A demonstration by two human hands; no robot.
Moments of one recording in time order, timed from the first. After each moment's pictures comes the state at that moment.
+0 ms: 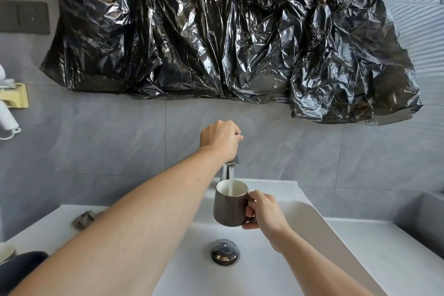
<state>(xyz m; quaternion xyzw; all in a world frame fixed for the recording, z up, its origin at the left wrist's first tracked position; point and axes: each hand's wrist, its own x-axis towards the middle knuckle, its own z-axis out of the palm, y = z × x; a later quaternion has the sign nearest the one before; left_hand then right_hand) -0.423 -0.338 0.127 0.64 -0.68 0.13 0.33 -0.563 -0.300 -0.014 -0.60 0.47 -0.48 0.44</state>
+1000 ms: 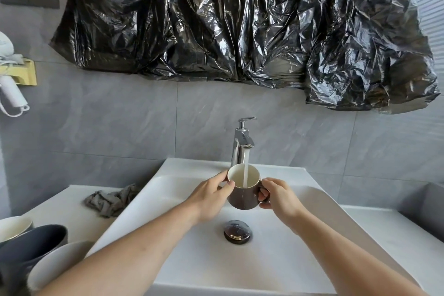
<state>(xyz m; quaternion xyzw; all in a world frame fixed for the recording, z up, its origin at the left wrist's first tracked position) -0.358 -0.283 -0.033 0.51 -0.71 -0.27 0.40 -0.561 -0.296 -0.020 -0.64 0.49 -0.45 0.38</state>
